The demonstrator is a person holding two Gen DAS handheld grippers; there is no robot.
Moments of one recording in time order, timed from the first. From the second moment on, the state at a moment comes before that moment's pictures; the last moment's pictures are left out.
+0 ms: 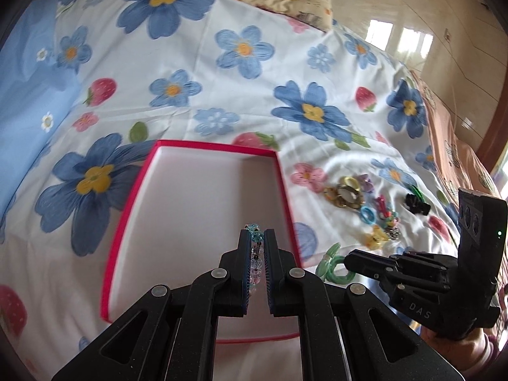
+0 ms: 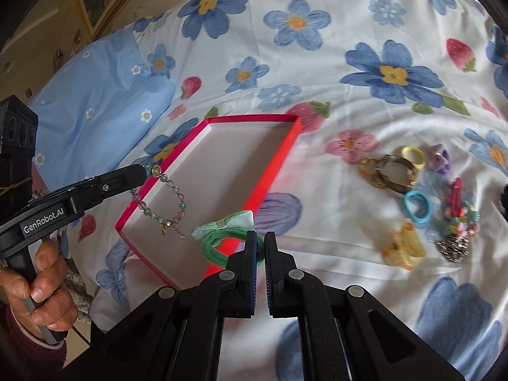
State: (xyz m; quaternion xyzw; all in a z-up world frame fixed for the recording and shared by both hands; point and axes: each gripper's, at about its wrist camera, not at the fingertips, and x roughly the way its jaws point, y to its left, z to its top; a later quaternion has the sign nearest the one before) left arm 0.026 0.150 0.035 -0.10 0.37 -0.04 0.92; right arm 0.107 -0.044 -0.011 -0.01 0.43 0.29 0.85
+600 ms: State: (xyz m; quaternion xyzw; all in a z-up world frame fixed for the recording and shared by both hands) left arm 0.040 0.202 -0.010 -0.13 0.42 0.02 0.90; right arm 0.118 0.043 -0.050 -0.07 0.47 0.34 0.81
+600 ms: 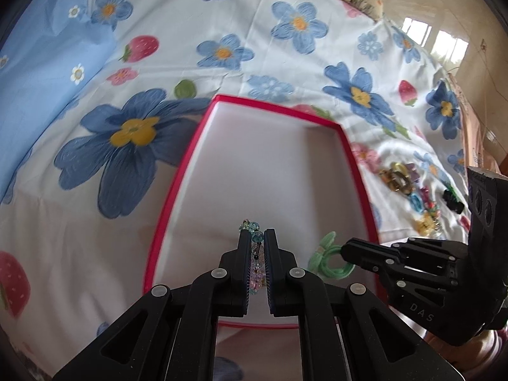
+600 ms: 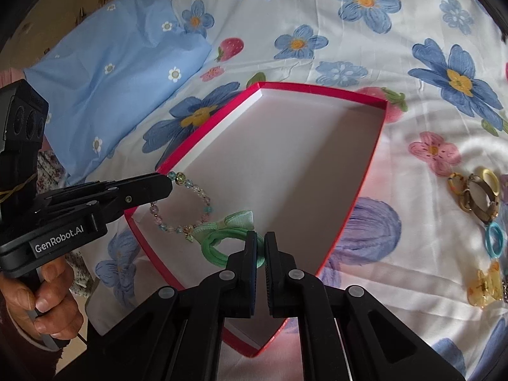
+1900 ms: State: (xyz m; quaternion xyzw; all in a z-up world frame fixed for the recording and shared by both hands) left arm 0.040 0.198 -0.016 -0.10 0.44 0.10 0.89; right arm 0.115 0.032 -0.034 -0.07 0.45 0.33 0.82
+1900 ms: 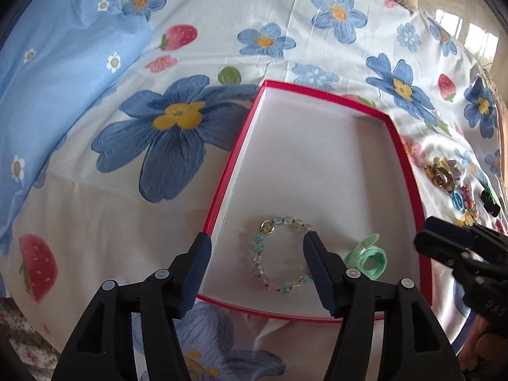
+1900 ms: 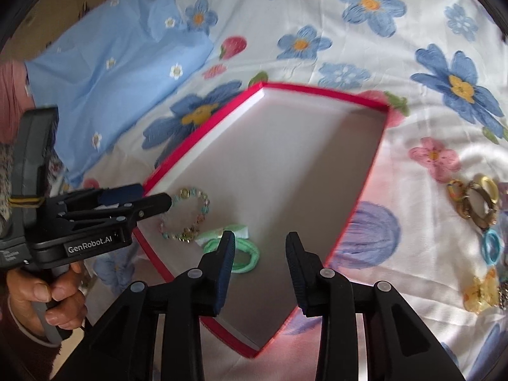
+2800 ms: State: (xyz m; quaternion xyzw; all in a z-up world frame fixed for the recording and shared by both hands) left arm 0.067 0.087 0.002 -0.05 0.44 -0.03 0.89; right arm 0.118 -0.165 -0.012 0.05 0.44 0.16 0.88
